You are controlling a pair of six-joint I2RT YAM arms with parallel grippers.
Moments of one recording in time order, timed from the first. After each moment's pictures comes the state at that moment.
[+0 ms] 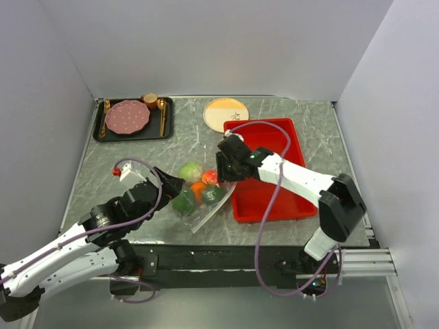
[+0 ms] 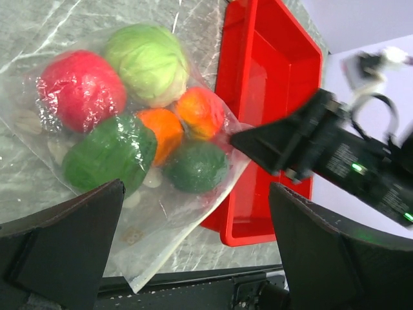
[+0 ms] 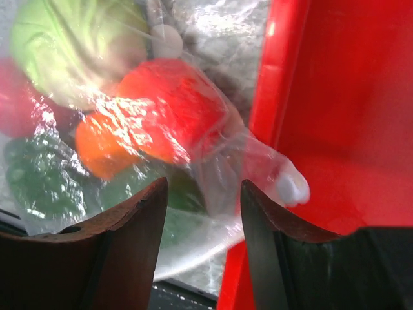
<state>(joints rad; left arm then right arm) -0.96 0.63 0.71 -0.63 -0.58 -1.29 0.78 1.61 1.22 -0.58 0.11 0.62</state>
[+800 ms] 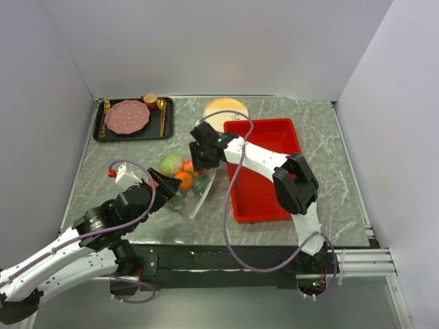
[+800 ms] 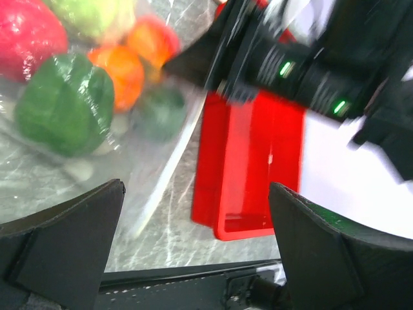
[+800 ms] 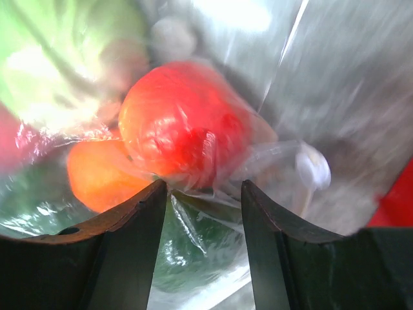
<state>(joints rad) -0.95 0.57 0.71 -0.65 -0.57 -1.29 0.80 2.06 1.68 -0.62 0.04 0.53</state>
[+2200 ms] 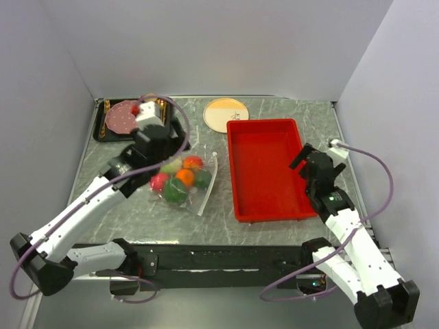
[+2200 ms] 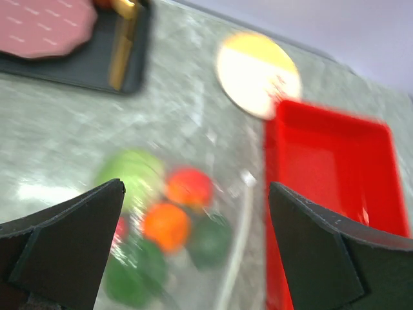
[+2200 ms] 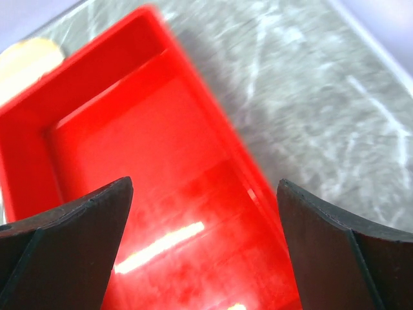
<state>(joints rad) -0.69 1.11 1.19 -0.49 -0.56 -0.63 0.25 0.78 0.67 -0.36 0.56 0.55</state>
